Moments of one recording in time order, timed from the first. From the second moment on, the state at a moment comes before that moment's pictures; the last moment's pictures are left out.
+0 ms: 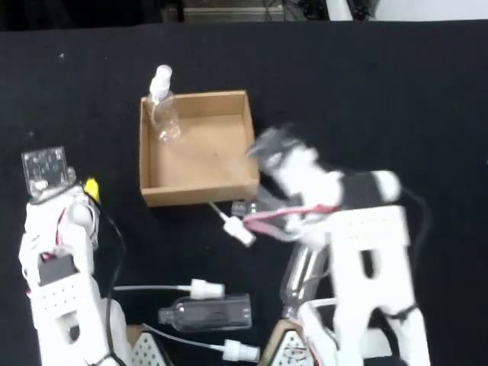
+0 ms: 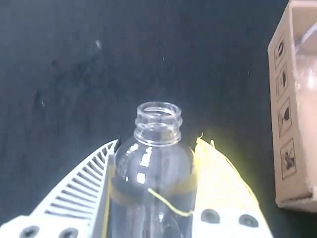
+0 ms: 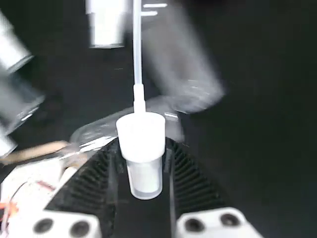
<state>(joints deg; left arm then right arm) -27.4 -68.0 82.0 25.4 -11.9 -1.1 -37.8 30.2 95.2 40.5</state>
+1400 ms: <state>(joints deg) -31.1 -103.0 96.2 14.7 26.0 33.1 -11.3 38.8 60.1 -4.0</state>
